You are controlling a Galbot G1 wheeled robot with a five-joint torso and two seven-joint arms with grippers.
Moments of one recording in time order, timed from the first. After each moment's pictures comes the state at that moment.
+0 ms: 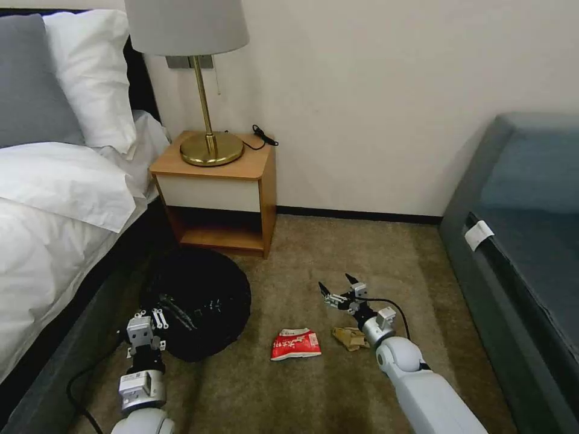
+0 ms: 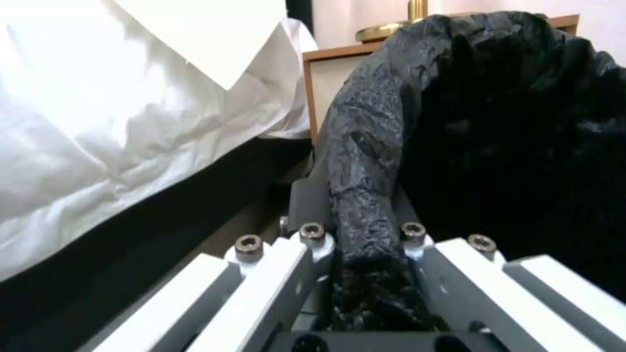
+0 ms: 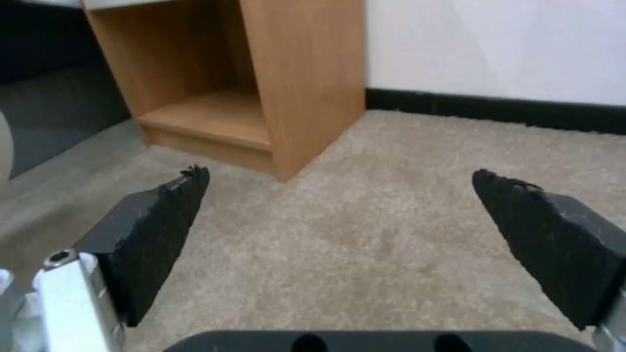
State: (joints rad) left arm 1.58 -1.41 -0.61 -1.90 -0.02 -0.26 -0.27; right arm -0.94 1.28 0.17 1.13 0.41 0.22 -0.30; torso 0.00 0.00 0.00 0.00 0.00
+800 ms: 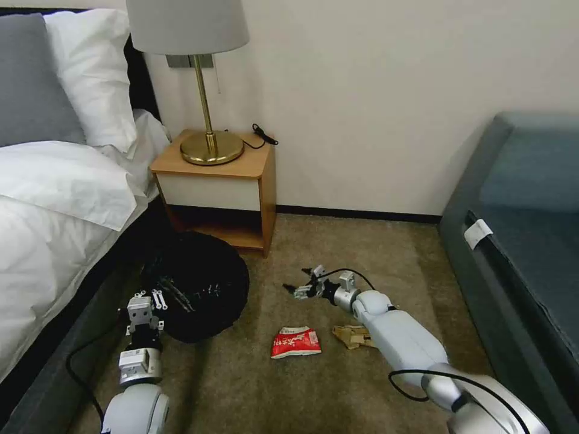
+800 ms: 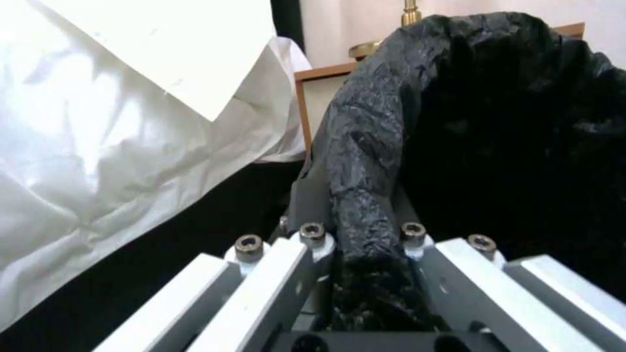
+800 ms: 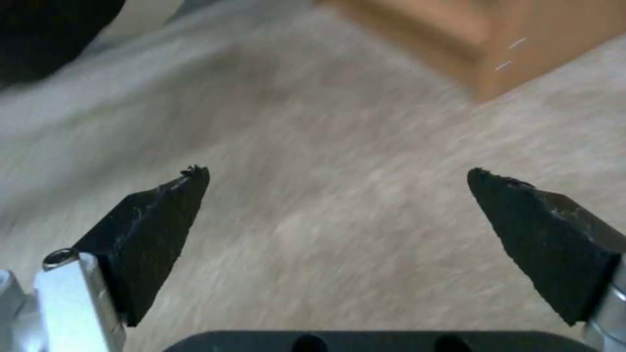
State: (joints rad) left arm 1.48 -1.37 -0.62 -1.84 0.00 -0.24 -0.23; right arm -0.49 1.36 -0.15 0.61 0.35 0.11 -0.74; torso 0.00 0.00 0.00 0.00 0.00
